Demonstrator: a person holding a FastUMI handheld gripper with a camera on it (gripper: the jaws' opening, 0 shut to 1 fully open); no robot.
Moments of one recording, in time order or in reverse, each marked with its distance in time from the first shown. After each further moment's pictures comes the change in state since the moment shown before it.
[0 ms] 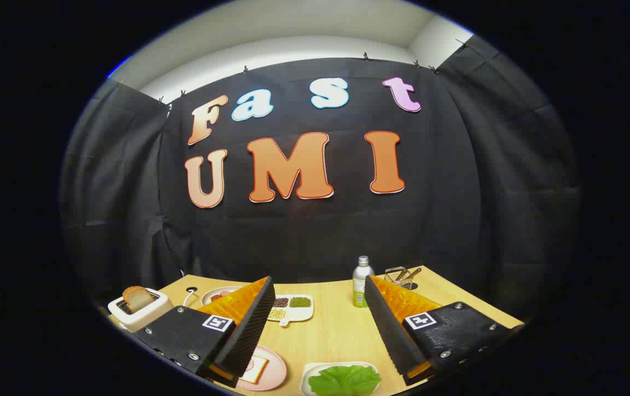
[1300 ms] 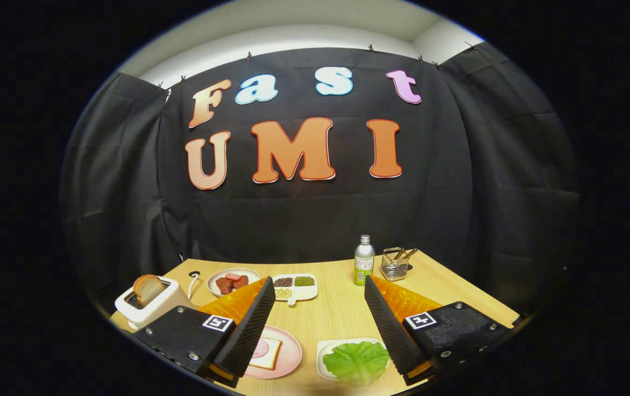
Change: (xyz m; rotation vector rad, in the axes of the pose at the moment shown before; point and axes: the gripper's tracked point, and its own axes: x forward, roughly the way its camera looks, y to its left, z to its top) arm -0.036 0.014 -0.026 -0.048 0.105 -0.044
